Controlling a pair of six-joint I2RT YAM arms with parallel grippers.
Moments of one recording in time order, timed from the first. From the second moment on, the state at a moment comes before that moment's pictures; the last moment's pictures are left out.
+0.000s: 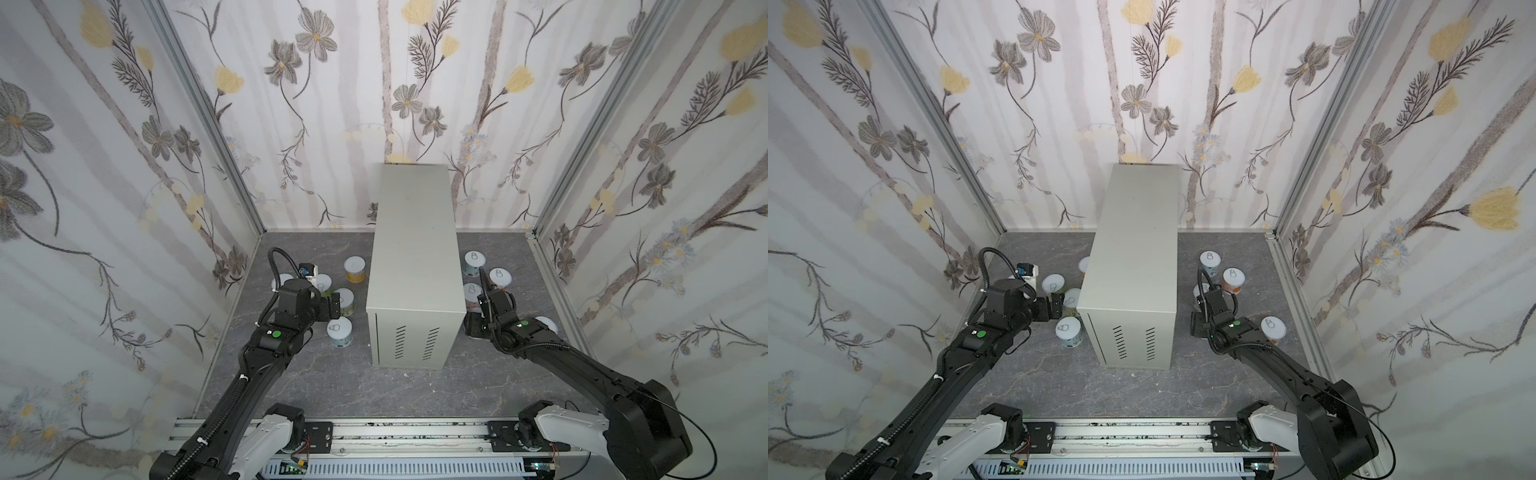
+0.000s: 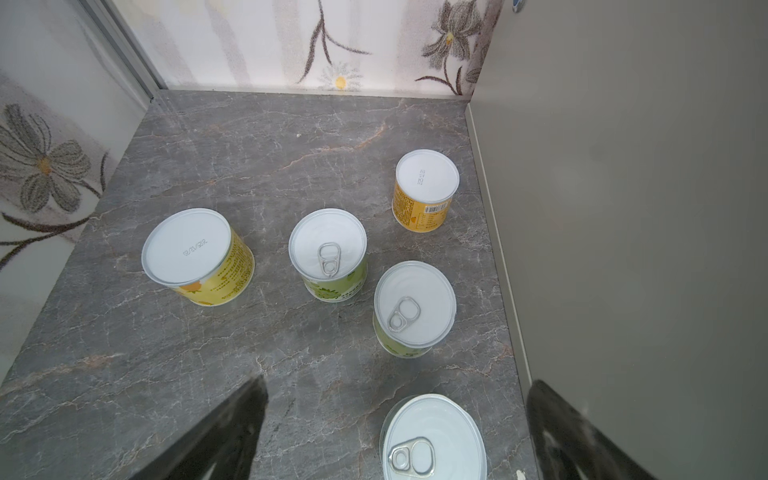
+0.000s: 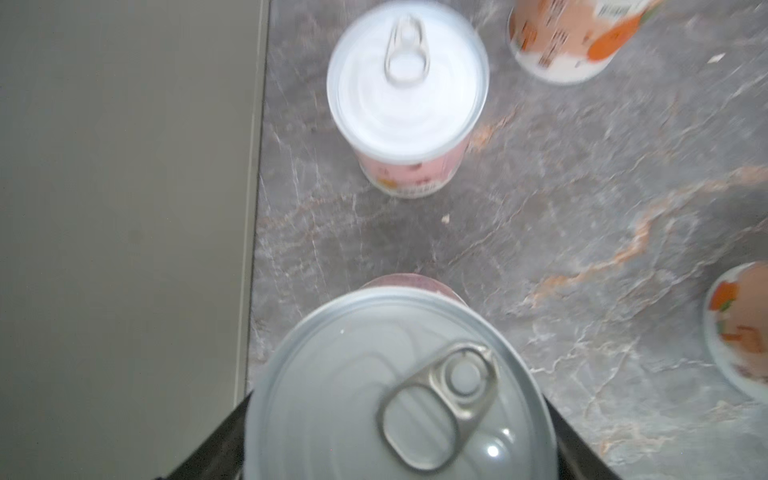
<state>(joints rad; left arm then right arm) -0.26 0.94 0.74 -0.39 -0.07 -0.17 0.42 1.18 0.75 -0.50 0.20 0.45</state>
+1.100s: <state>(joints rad) -0.26 0.96 0.78 -0.38 -0.10 -0.13 0.18 1.97 2.43 -0.88 0.18 0.01</state>
